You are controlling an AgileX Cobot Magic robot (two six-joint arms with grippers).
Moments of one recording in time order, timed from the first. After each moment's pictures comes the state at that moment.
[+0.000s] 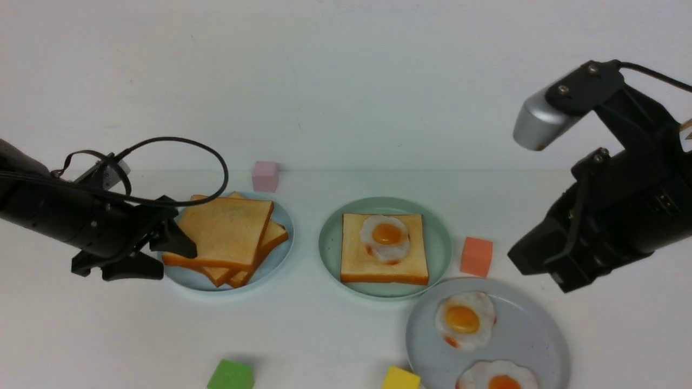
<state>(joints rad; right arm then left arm) 0.42 1.27 -1.20 0.39 1.05 -0.48 0.15 1.93 -1.20 -0.82 0.76 0.44</state>
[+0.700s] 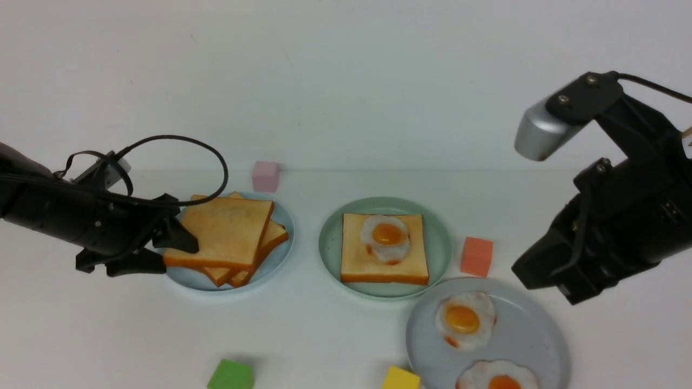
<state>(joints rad) 0.42 1.27 -1.20 0.40 1.10 -0.48 0.15 1.95 -1.20 -0.89 0.72 0.50</state>
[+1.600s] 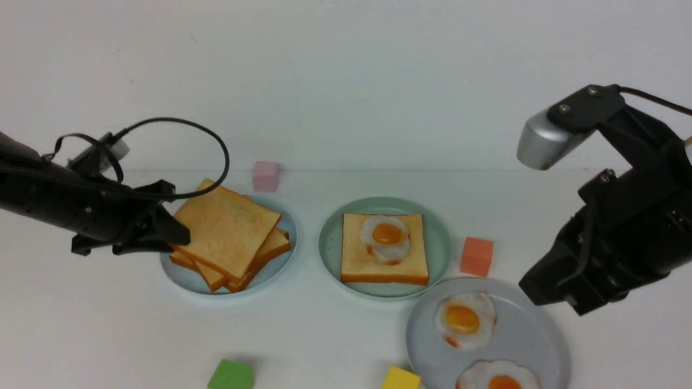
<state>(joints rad) 0.42 1.27 -1.20 0.40 1.16 -0.45 0.15 1.85 -1.21 -0.87 0.77 0.51</state>
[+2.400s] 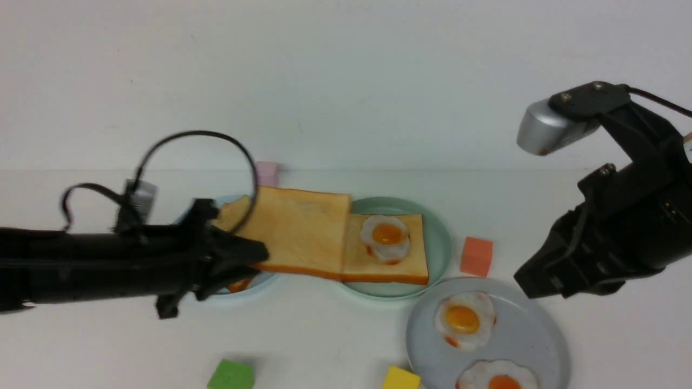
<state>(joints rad) 0.42 1.27 -1.20 0.40 1.12 -0.33 -0.05 1.68 -0.73 -1.69 0.77 0.88</state>
